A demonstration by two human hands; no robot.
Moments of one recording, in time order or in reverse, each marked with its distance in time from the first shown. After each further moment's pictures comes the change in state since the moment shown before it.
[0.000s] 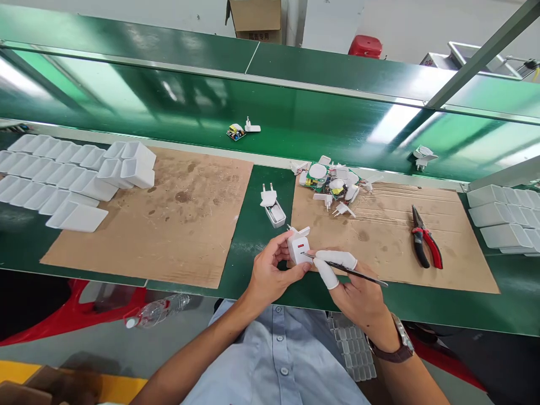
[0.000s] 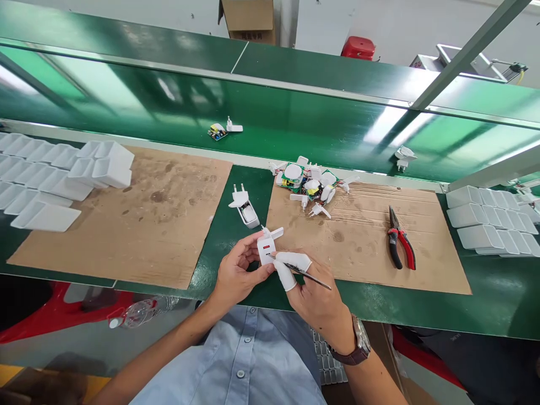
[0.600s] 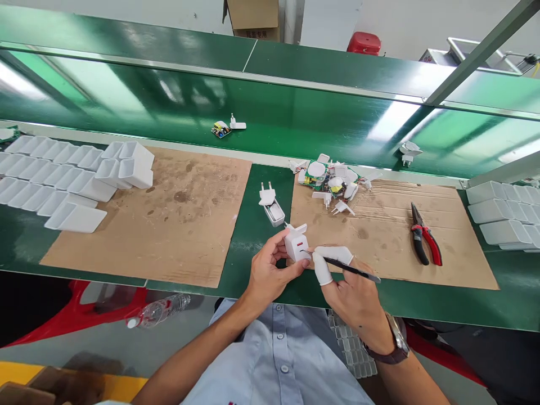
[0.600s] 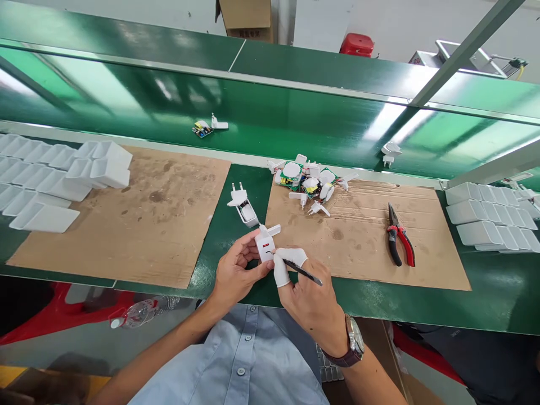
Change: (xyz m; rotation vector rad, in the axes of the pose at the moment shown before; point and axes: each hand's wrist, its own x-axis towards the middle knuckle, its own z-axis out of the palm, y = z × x) left_hand -0.003 -0.006 0.000 0.020 0.045 -0.024; right_hand 0.003 -0.013 0.006 -0.088 0.041 0.116
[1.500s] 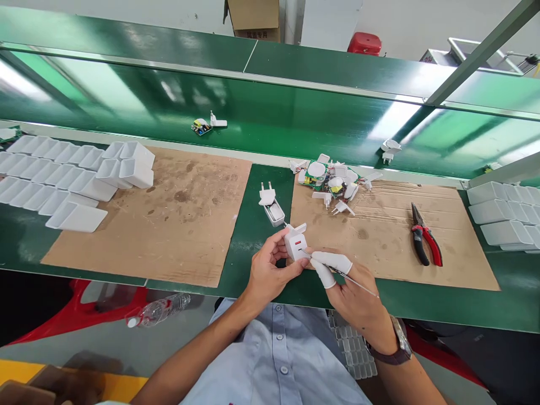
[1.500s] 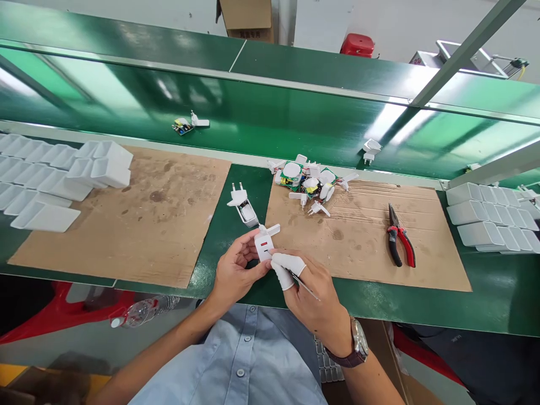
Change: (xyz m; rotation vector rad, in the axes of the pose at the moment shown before) left_hand 0.002 0.005 0.001 -0.032 -0.001 -0.004; right_hand -0.004 0.012 -0.004 0.154 -0.067 -0.112
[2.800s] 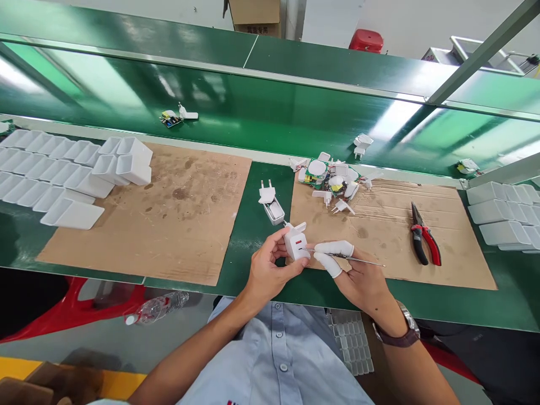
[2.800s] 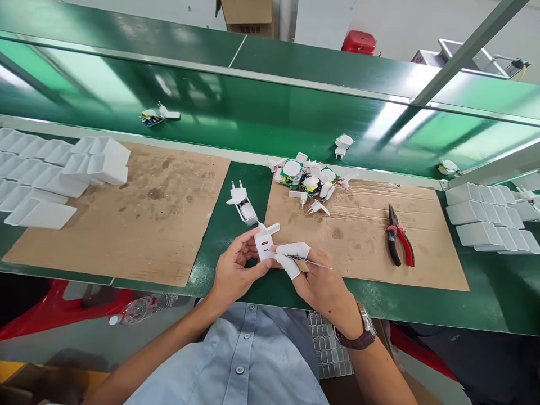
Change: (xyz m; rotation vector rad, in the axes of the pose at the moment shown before) left_hand 0.000 0.001 0.001 0.040 -0.001 0.005; right_hand 0.009 0.018 -0.012 -0.031 -0.071 0.058
